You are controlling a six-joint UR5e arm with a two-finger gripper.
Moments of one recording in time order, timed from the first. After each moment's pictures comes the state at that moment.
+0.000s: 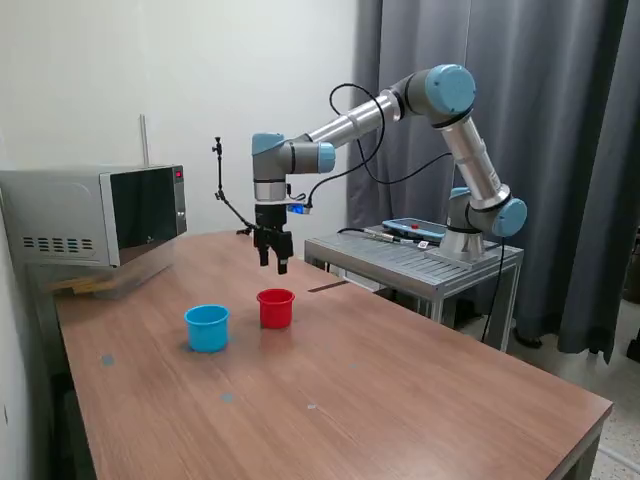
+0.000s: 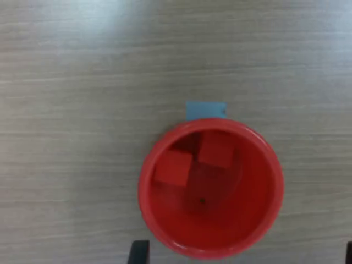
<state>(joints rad) -0.35 -0.93 1.38 -2.01 -1.49 -3.40</state>
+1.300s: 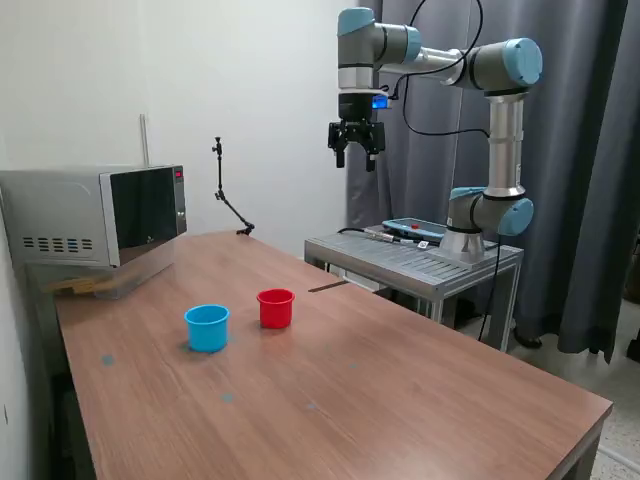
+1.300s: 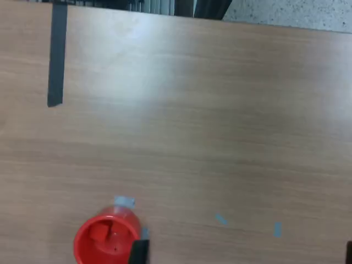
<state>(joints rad) -0.19 -1.40 1.38 -1.49 -1.58 -3.37</state>
